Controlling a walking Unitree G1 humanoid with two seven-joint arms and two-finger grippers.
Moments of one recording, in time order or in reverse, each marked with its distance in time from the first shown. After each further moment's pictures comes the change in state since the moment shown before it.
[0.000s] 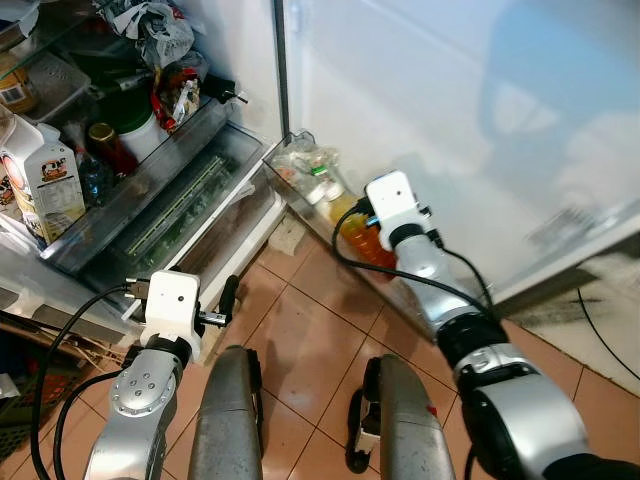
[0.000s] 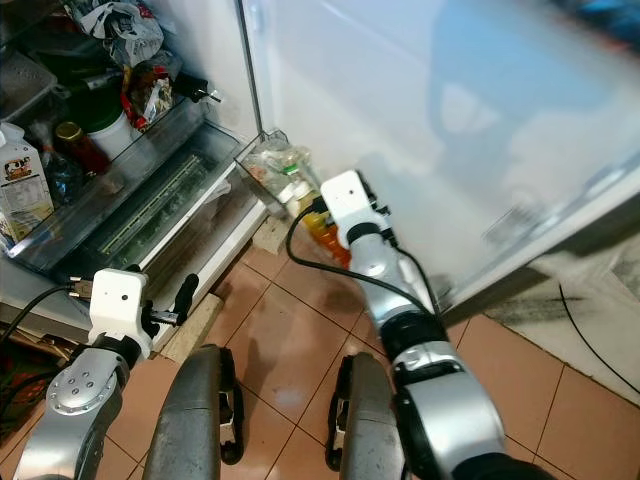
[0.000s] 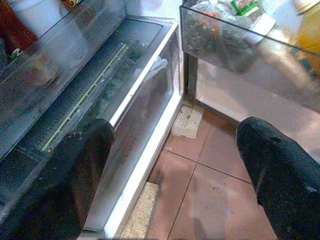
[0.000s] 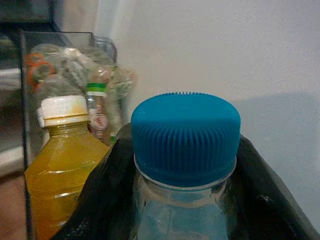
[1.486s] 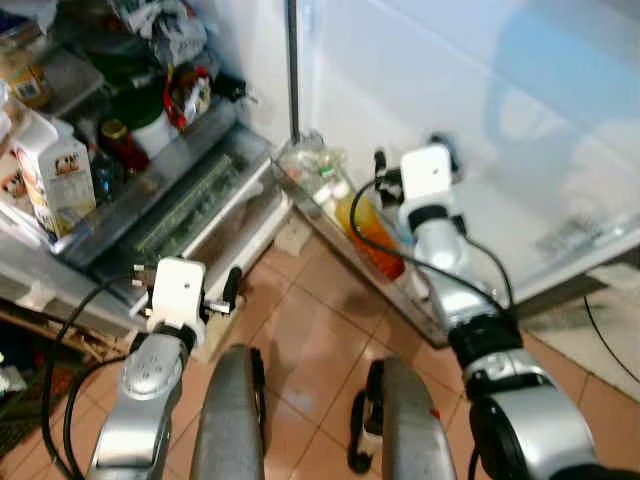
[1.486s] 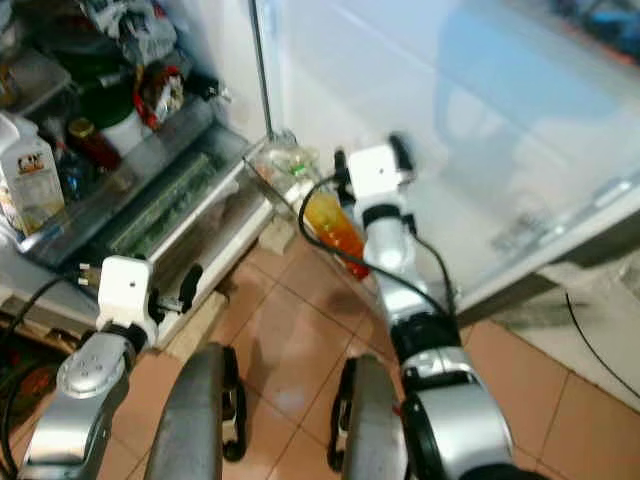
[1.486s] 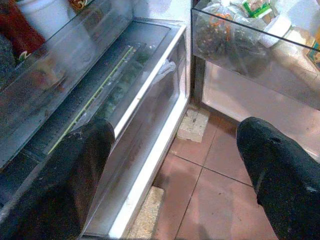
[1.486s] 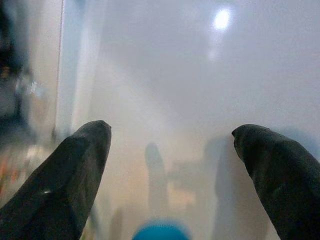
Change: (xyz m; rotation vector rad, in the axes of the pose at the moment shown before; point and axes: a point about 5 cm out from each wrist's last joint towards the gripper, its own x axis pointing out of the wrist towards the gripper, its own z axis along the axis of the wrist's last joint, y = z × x) left arm 0.016 0.000 0.002 0.011 -0.009 -0.002; right arm -0.007 -0.043 0.041 0.067 -0.291 -0.184
